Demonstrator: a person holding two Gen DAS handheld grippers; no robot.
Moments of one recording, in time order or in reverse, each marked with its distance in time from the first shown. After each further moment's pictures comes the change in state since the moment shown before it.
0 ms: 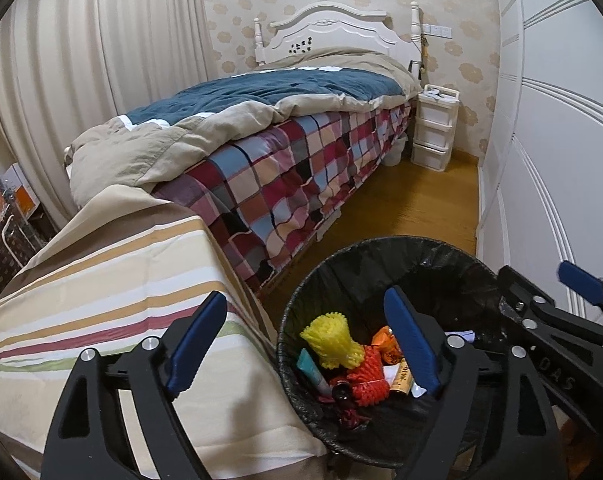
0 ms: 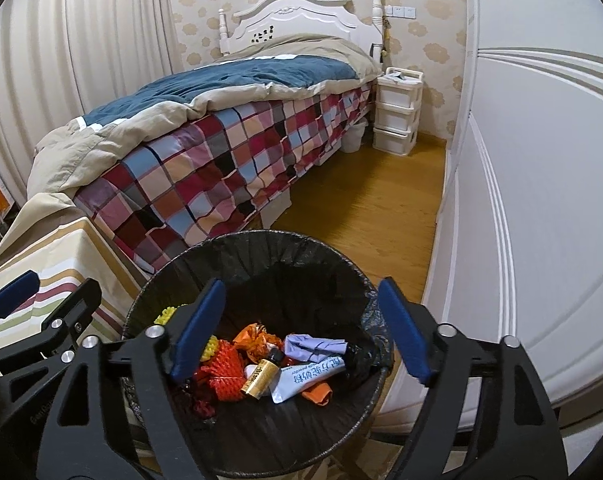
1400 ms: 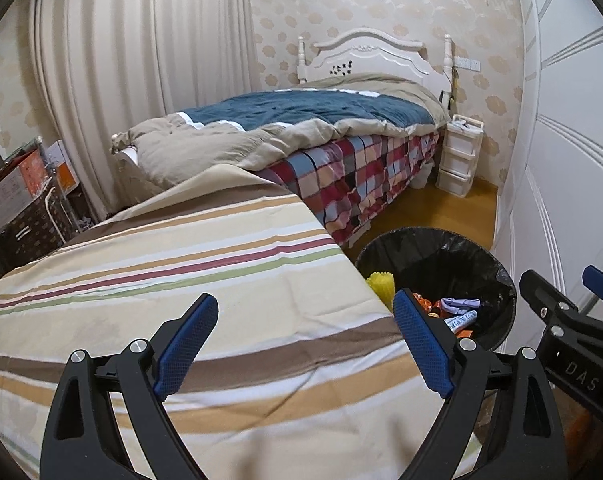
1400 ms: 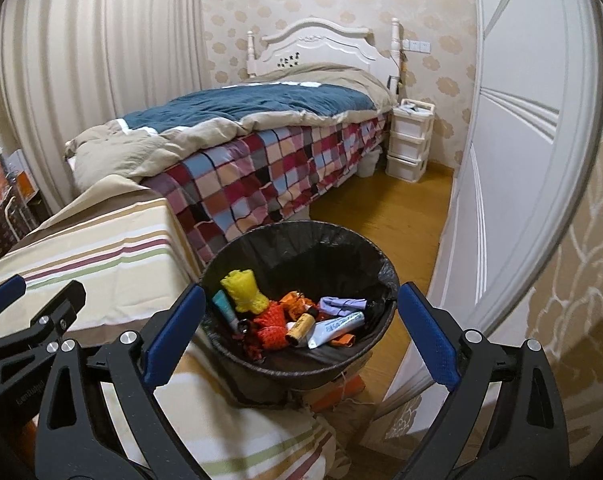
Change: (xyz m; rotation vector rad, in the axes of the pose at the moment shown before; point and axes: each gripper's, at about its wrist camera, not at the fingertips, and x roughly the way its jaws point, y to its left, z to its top) left arm -0.123 0.068 -0.062 -0.103 -0.074 0.072; right arm -0.128 0.042 -0.052 -0.076 -0.096 0.048
